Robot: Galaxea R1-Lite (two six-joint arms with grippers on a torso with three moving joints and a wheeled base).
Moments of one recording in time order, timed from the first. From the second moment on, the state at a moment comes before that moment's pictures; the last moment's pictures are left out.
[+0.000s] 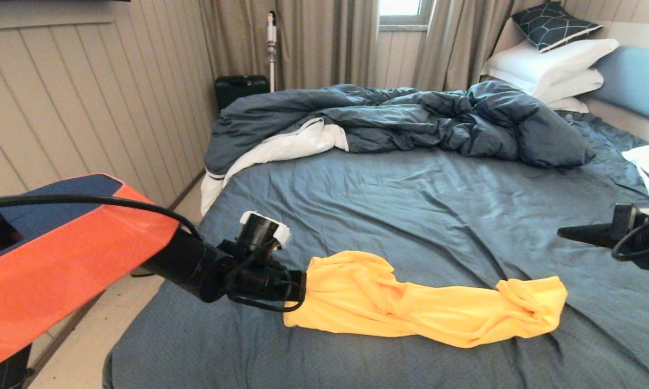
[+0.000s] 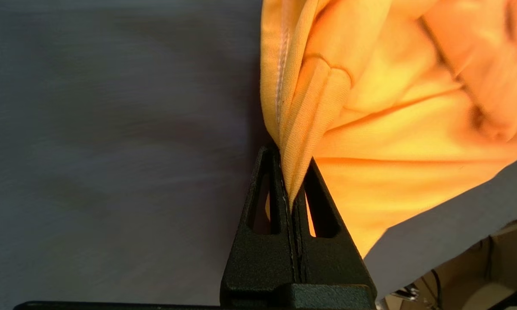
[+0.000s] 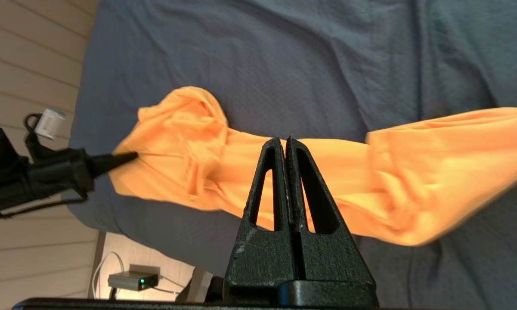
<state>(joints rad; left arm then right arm) -0.57 2.17 -1.13 -0.23 -0.21 -0.38 -0.37 1.44 -0.93 0.07 0.67 0.18</state>
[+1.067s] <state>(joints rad) -0.22 1.98 -0.79 -0.34 -0.29 -0.17 -0.37 1.41 -0.88 0.07 0.66 0.18</state>
